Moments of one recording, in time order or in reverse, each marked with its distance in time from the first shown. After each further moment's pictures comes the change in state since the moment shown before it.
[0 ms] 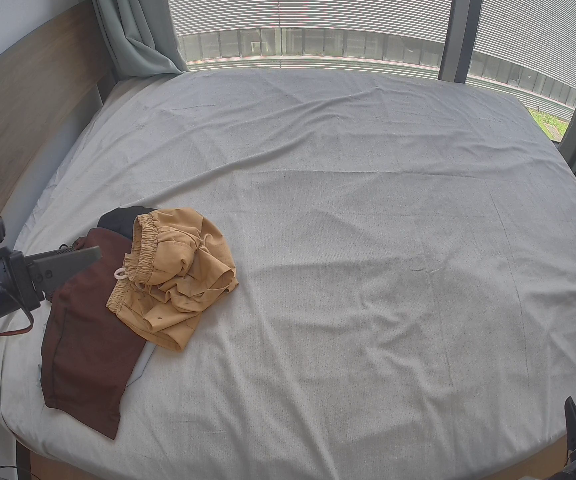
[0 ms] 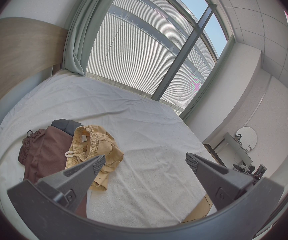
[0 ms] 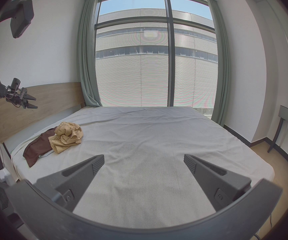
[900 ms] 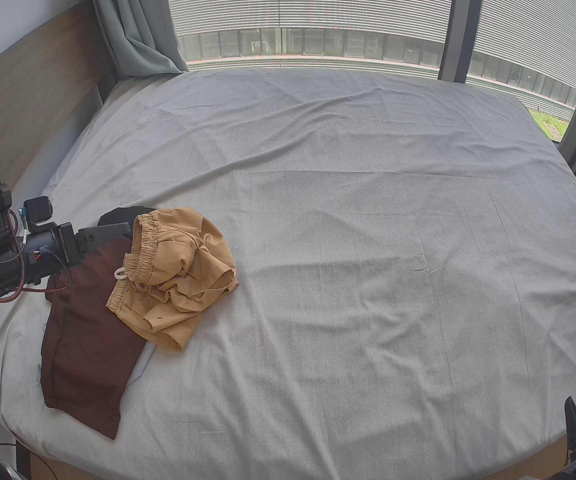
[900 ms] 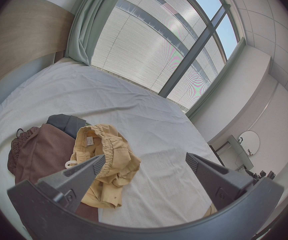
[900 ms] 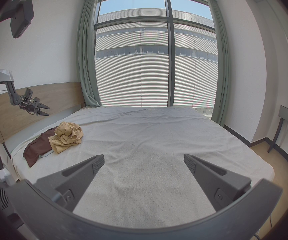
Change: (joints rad) left arm 0.051 0.434 -0.180 -0.186 -0.043 0.000; right arm 0.000 0.000 0.000 0.000 0.000 0.000
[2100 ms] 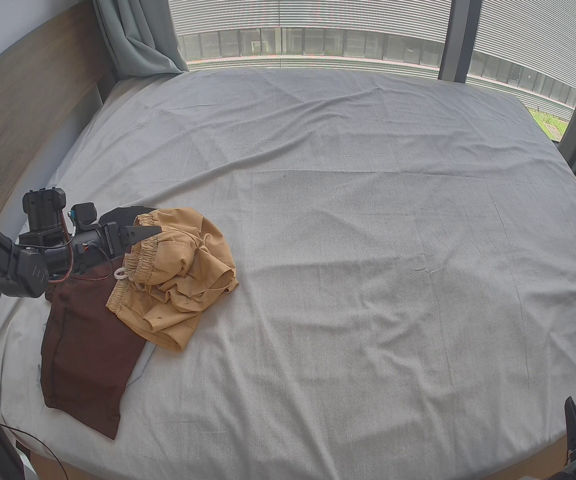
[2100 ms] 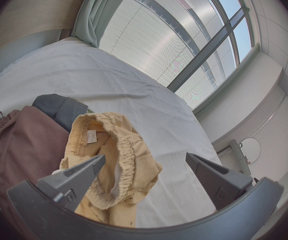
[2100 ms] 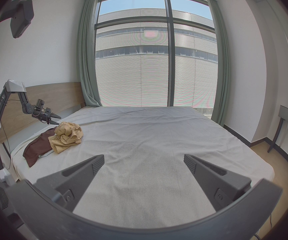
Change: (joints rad) left arm -0.044 0.373 -0.270 -0.016 0.038 -0.056; right arm 0.000 0.000 0.000 0.000 0.000 0.000
